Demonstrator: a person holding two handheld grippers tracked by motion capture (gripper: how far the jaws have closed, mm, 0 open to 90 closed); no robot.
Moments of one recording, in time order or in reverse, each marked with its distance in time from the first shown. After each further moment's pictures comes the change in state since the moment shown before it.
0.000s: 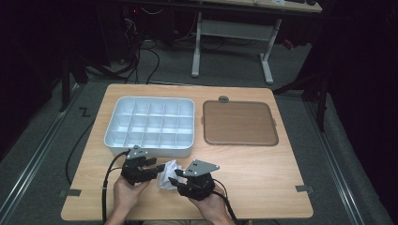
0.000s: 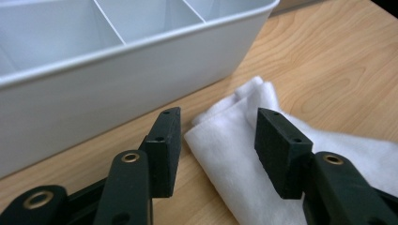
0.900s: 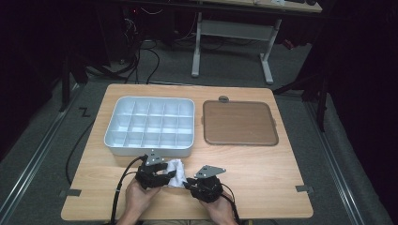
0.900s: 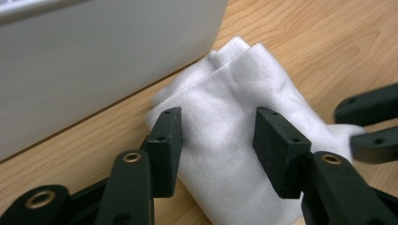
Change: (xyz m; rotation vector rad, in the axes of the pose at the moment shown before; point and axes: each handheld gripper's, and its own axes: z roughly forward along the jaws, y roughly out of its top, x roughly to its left) left arm -0.017 -0.032 0.024 0.047 0.005 0.095; right arm -0.029 -0.054 0.013 0.122 -0.036 0.114
